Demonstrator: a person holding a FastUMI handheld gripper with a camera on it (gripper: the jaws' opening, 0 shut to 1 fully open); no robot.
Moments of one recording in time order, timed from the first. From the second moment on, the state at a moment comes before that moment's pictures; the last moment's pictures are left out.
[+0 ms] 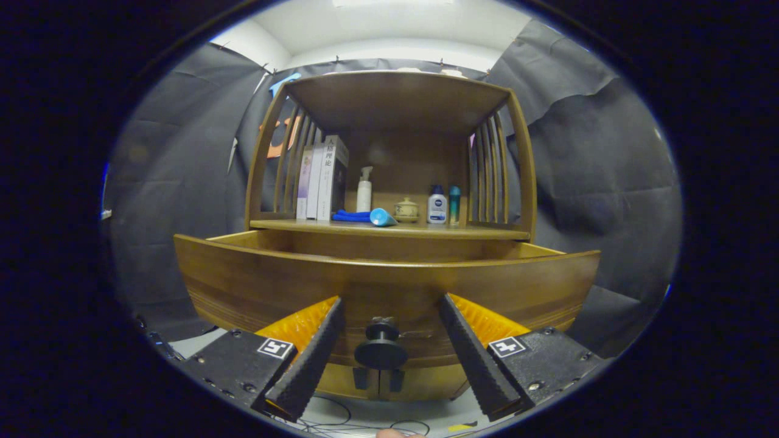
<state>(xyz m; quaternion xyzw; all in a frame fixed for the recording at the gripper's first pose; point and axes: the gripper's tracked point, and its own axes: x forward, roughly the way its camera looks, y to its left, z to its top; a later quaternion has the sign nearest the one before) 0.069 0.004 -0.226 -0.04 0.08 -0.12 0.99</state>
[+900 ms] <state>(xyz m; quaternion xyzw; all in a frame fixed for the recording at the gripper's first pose) 0.192 -0.023 -0.235 -0.01 0.15 -0.13 0.98</state>
